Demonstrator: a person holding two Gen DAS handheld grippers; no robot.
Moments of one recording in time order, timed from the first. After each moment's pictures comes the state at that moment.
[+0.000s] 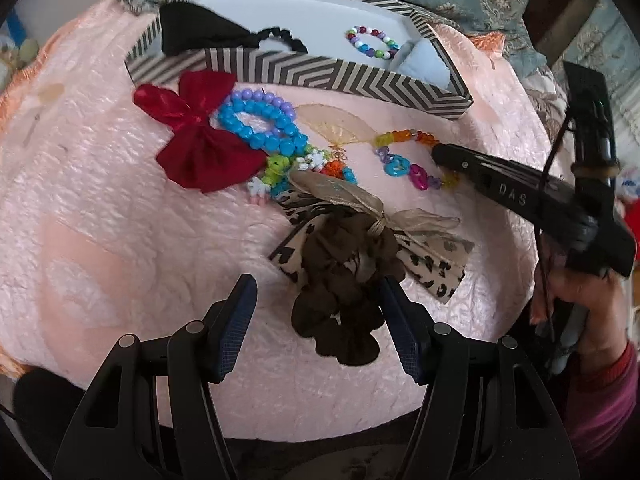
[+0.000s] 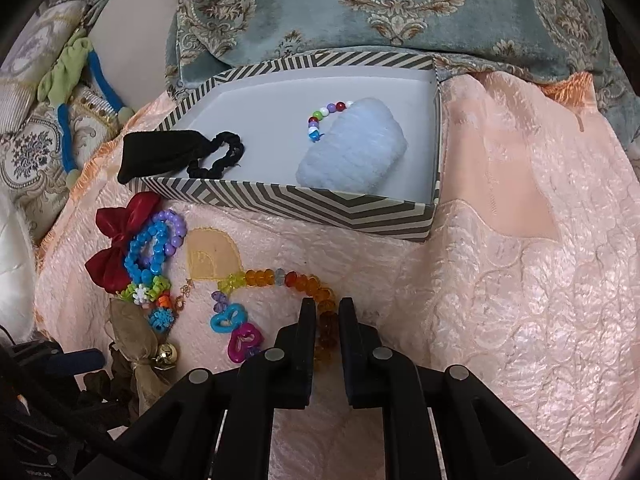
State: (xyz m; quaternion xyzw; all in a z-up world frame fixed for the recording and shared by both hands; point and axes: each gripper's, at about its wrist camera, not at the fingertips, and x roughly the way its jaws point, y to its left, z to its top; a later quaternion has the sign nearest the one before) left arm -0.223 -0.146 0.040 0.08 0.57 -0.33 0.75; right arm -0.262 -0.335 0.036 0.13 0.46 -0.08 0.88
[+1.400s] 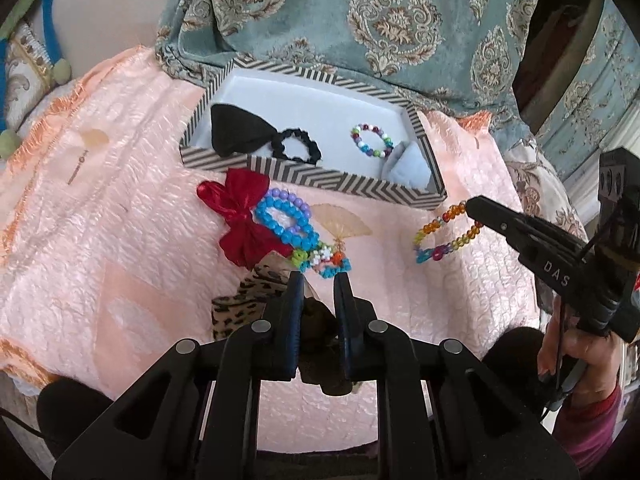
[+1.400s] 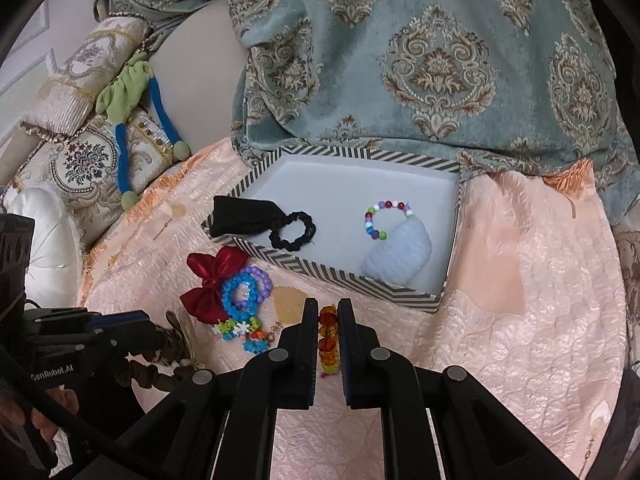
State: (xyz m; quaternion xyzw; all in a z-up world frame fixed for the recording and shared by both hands) left arm -0.218 -0.108 0.122 0.02 0.48 -0.32 0.81; right arm -0.291 -0.301 0.128 0.09 0.37 -0.03 0.92
